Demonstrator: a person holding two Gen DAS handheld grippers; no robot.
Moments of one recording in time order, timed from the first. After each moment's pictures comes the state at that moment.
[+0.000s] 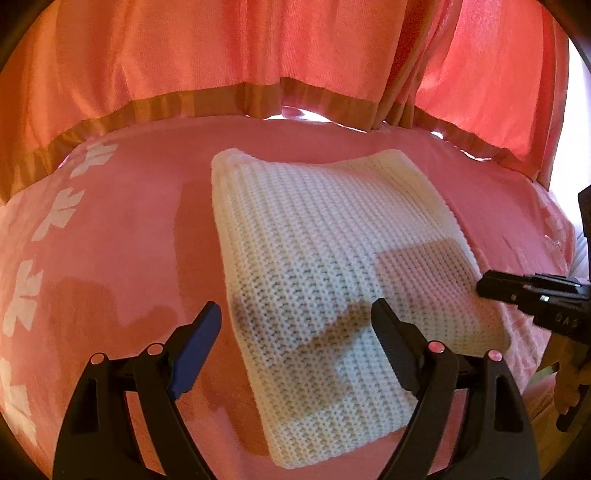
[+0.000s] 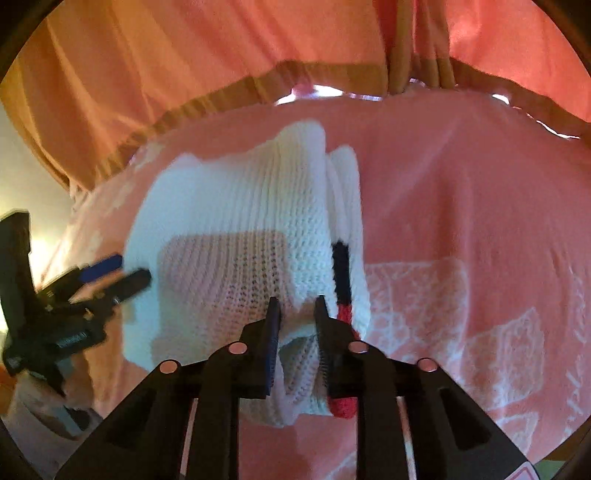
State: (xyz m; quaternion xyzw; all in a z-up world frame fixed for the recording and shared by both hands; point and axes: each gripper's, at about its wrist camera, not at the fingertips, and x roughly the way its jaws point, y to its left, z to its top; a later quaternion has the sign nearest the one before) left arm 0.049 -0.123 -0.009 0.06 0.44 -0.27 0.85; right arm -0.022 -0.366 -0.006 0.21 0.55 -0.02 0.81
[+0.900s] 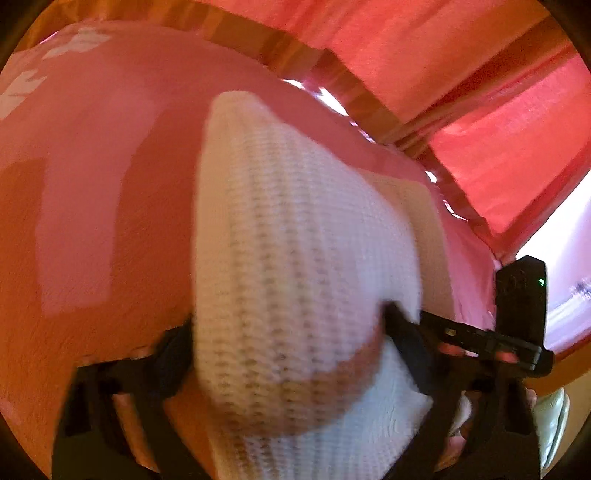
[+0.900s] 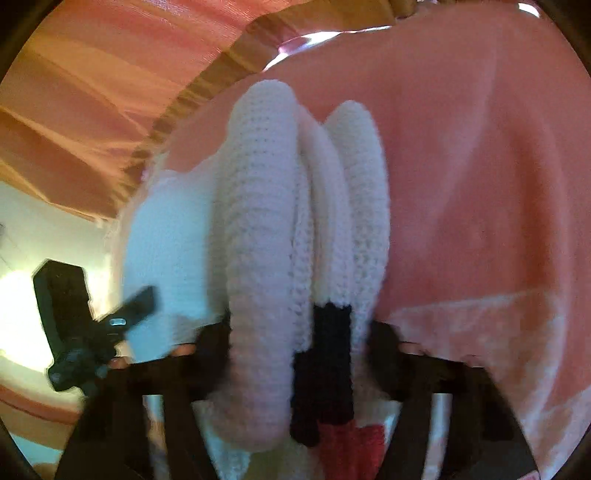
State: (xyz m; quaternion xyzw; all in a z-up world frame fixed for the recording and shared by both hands) left arm 0.112 -0.120 -0.058 -0.15 0.53 -0.31 0.78; right arm 0.037 -0.397 -0.075 0.37 0.58 0.05 0.72
